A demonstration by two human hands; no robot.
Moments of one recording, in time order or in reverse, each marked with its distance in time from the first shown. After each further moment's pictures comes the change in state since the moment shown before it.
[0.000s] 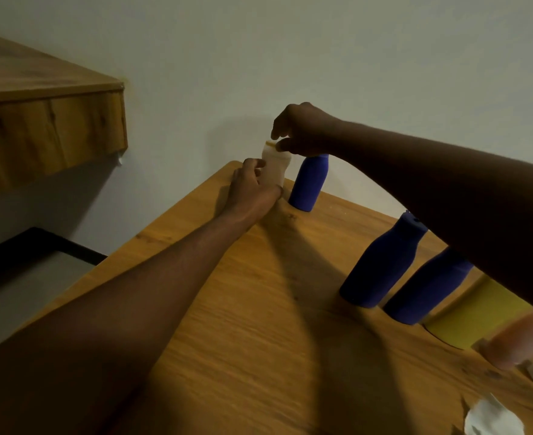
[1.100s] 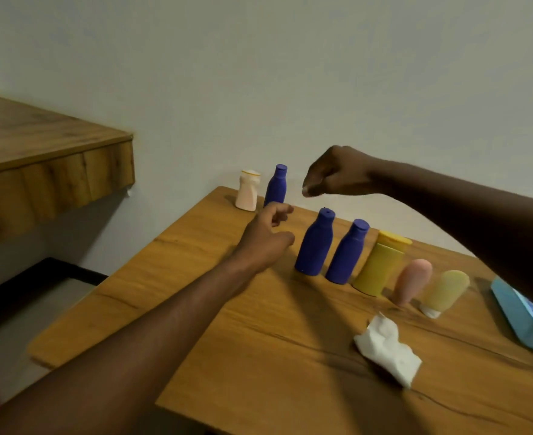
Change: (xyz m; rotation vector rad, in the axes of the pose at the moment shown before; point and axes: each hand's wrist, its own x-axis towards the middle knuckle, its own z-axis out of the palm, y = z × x) left_hand -0.175 0.101 -0.007 -0.176 -0.251 0.057; right_hand -0.224 -0.011 -0.112 0.263 -0.099 0.092
